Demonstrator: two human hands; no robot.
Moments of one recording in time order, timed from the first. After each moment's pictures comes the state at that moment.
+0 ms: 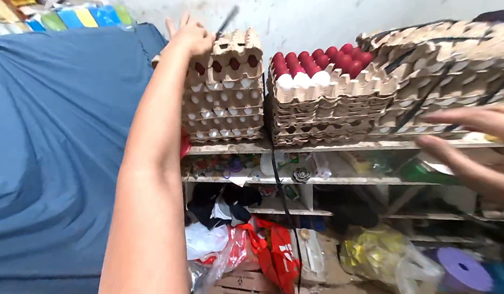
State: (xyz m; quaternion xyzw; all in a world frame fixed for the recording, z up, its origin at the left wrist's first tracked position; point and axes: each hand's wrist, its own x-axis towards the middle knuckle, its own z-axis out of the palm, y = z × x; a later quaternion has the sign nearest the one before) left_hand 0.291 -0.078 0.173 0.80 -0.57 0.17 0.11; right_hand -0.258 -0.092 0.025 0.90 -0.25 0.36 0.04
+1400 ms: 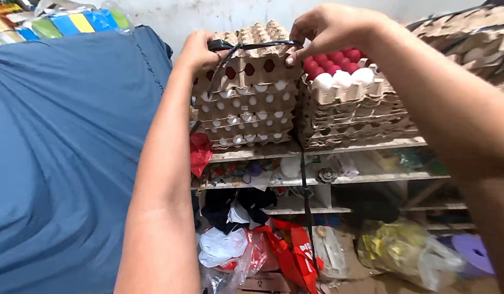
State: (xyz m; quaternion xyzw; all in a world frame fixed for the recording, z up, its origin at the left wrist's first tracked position) left_hand 0.350 -0.038 0.161 0.72 -0.65 0.10 0.24; right_hand 0.064 -0.198 0.163 0.97 -0.13 0.20 -0.08
